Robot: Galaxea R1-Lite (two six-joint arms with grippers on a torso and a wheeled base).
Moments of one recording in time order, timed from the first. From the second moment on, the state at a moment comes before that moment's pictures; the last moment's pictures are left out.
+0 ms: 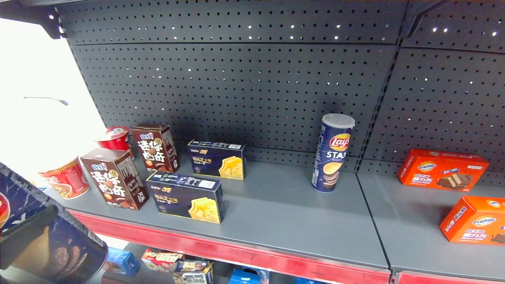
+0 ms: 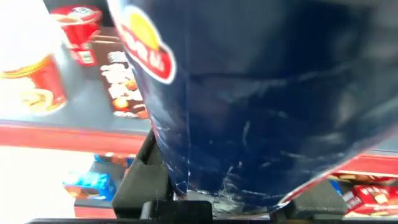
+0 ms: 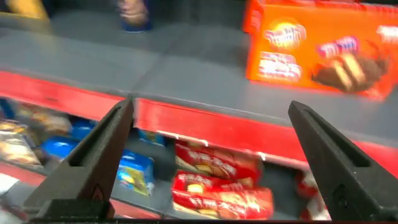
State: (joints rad) left arm -0.12 0.73 -0.38 -0.27 -0.03 -0.10; right arm 0.00 0.00 -0.01 0.01 0.09 -0.02
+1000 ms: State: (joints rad) left arm -0.14 0.60 -0.28 -0.25 -0.06 -0.10; right arm 0.31 1.13 -0.79 -0.30 0.43 -0.05
